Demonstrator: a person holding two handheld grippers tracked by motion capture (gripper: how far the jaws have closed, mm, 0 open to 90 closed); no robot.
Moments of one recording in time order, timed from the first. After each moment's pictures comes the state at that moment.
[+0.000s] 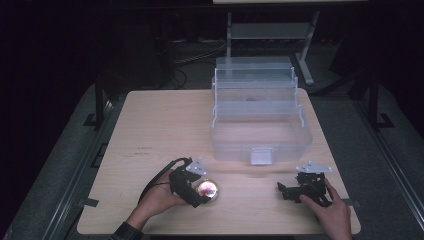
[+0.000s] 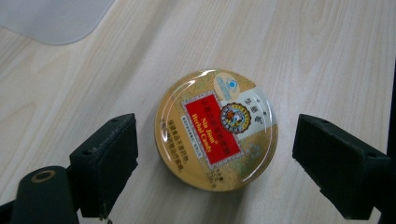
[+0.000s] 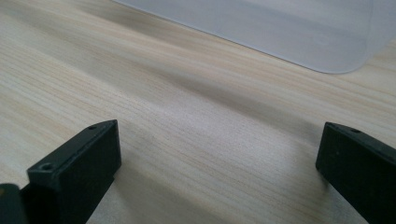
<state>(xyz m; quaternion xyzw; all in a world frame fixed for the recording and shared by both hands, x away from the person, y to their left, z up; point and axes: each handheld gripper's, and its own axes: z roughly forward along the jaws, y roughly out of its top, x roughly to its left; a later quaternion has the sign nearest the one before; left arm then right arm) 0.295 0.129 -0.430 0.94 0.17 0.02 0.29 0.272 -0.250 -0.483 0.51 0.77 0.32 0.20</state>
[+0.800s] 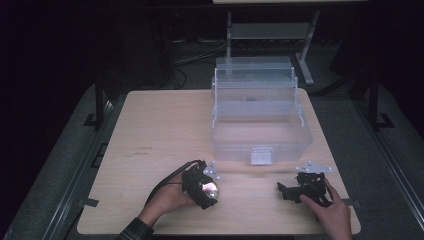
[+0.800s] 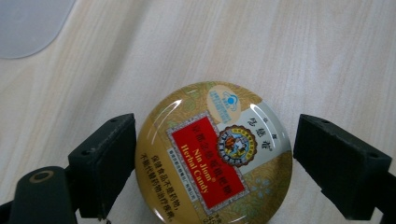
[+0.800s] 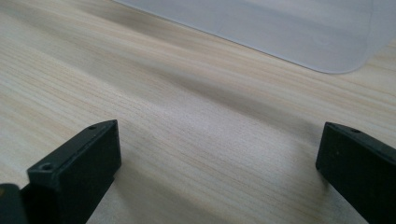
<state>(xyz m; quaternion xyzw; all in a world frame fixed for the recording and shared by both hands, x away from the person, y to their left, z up) 0.298 0.098 -0.443 0.96 0.14 0.02 0.23 0.272 -0.249 -0.483 0.51 0.77 0.32 0.20</state>
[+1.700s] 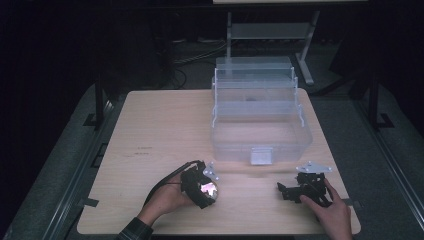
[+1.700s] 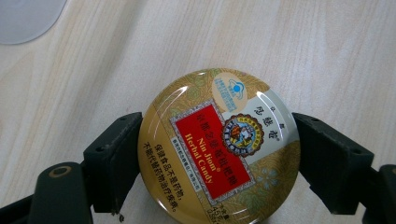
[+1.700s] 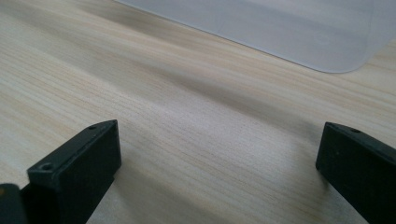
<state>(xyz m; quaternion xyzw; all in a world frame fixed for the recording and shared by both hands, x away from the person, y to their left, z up) 0.299 0.102 -0.444 0.97 0.14 0.03 0.21 0.271 -0.249 -0.483 0.51 0.77 0.32 0.20</state>
